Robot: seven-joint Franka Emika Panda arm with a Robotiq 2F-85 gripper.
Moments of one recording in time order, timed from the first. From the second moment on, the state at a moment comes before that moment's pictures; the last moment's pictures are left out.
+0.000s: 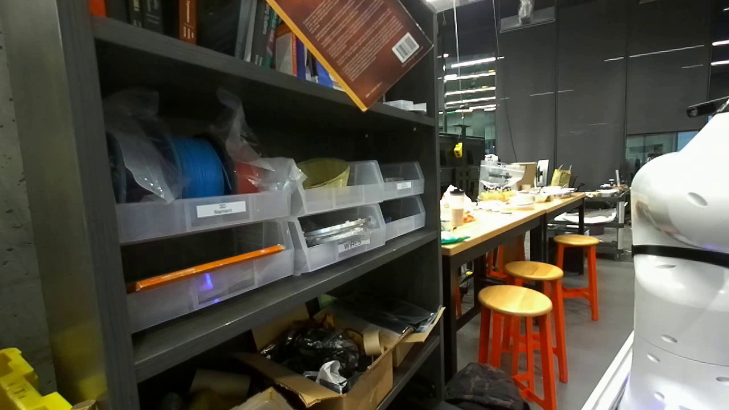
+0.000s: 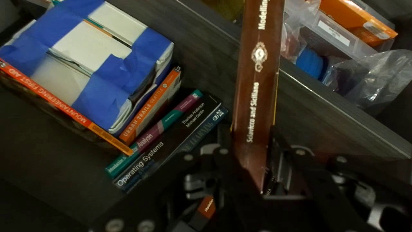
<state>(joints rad) 0.28 -0.69 0.29 -1.82 -0.18 1.94 -0.16</state>
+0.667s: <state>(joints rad) 0.21 -0.71 0.25 -1.77 -0.26 1.94 -0.16</state>
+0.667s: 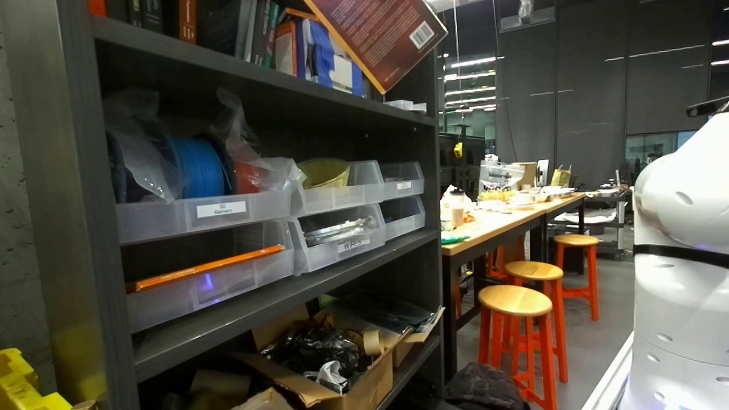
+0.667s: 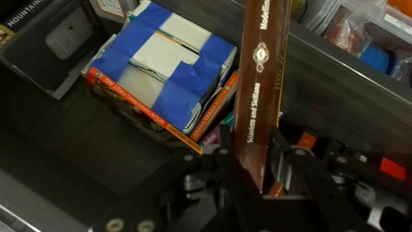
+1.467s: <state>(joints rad) 0.11 -0.73 0.16 -1.76 -0.27 1.94 -0.16</state>
